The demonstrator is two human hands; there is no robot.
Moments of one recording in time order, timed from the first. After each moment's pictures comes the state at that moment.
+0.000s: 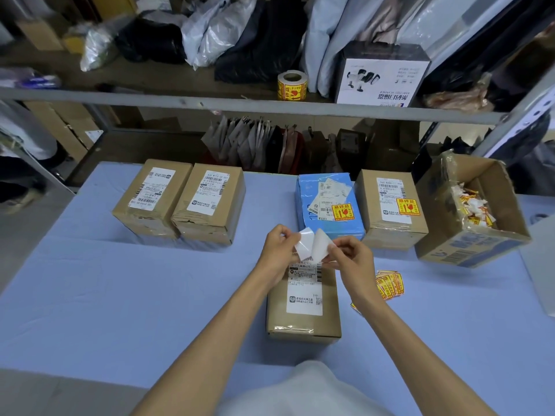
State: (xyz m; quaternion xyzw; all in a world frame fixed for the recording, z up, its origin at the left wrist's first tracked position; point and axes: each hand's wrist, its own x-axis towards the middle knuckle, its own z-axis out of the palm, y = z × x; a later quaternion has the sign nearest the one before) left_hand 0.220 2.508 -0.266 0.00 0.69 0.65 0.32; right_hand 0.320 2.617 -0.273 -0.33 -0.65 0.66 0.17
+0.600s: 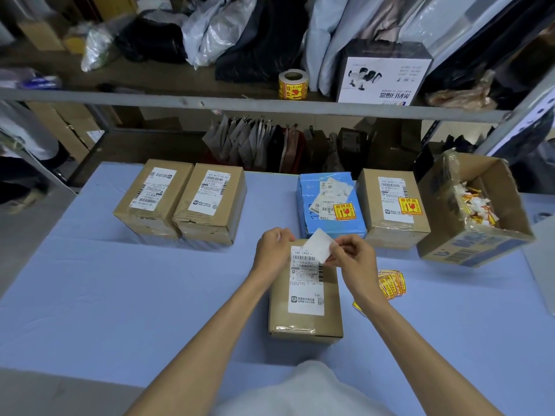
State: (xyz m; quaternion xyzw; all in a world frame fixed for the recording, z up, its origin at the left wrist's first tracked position) left_hand 0.212 2.497 -0.271 0.05 0.81 0.53 0.24; right_hand 0.318 2.619 -0.274 -0.34 -0.67 0.64 0.17
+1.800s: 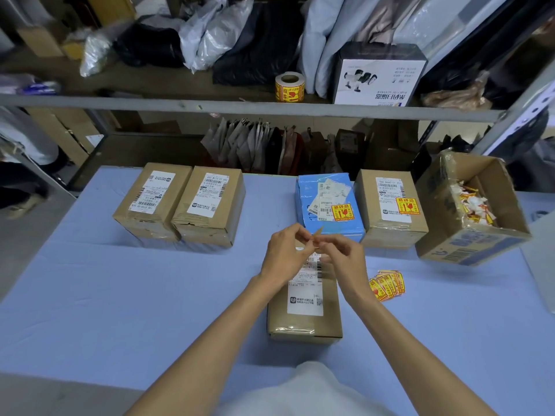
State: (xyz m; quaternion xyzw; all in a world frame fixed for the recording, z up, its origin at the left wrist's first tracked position) left_hand 0.224 2.507 -0.265 0.25 0.84 0.45 0.16; right_hand 0.309 2.609 -0.269 -0.31 -0.66 0.66 0.17
